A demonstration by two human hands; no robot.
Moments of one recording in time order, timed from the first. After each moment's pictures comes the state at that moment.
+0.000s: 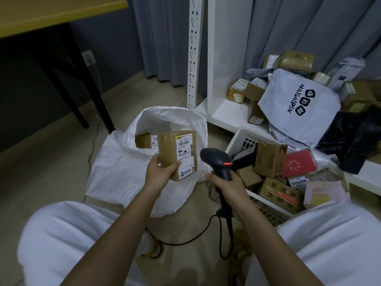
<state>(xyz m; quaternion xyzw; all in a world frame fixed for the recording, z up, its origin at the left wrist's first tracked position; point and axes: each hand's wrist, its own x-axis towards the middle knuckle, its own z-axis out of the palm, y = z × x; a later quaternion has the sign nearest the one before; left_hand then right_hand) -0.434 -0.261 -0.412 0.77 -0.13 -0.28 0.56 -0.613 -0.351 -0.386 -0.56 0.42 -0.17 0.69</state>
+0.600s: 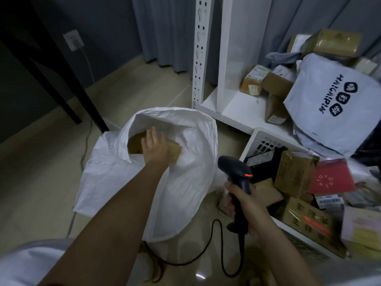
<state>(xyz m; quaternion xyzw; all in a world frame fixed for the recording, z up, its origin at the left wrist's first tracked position) -0.302 -0.374 -0.470 0.93 -0.36 -0.06 -0.01 -0.565 -0.422 -0.432 -0.46 0.48 -0.17 0.73</state>
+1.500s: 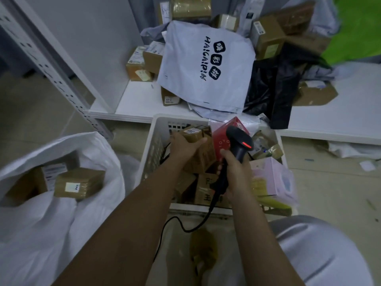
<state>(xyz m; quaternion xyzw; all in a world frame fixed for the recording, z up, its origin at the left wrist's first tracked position) -0.578 -0.617 -0.503 0.76 -0.32 -0.43 0.38 -0.729 -0.564 -0.447 -0.24 0.60 -0.45 0.62</state>
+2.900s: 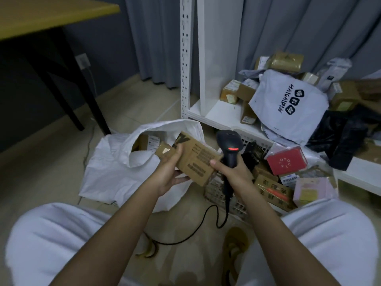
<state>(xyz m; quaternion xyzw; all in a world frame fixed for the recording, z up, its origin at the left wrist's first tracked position) -0.467 -0.276 -0.381 0.58 -0.15 -0.50 0.63 -0.629 -0.393 -0.380 -0.59 0.41 -0.25 0.65</state>
